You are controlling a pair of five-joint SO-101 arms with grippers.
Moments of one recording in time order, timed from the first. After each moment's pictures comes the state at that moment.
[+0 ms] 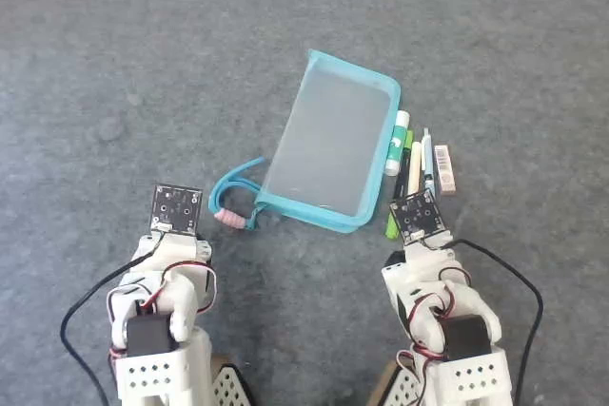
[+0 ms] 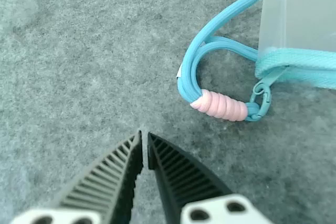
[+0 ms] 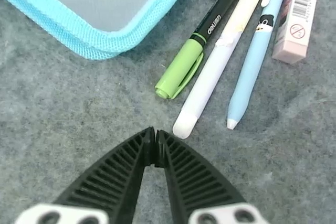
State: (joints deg) left arm -13.3 -103.1 96.9 67.3 -9.0; right arm -14.0 -102.8 95.4 69.0 9.6
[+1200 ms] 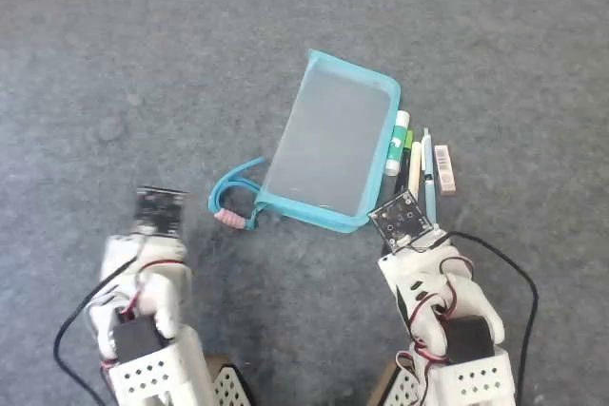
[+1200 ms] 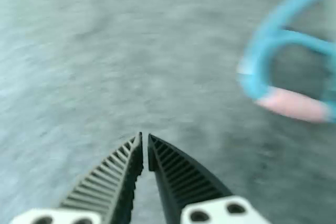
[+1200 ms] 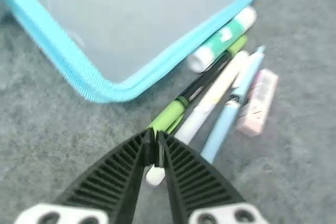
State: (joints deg) left arm -27.3 -103.1 96.9 62.9 -21.7; right arm -15.2 -102.8 90.3 60.9 22.6
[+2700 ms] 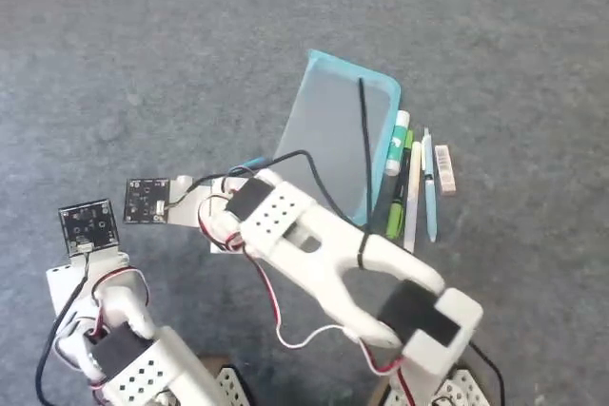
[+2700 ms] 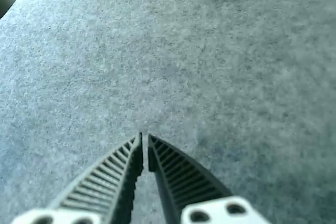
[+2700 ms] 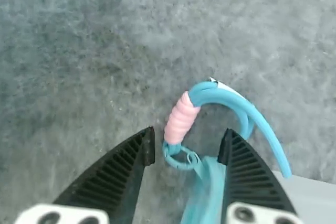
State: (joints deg) left arm -48.5 -103.1 96.9 58.9 -21.4; right arm -55.9 12.6 8.5 54.0 37.9
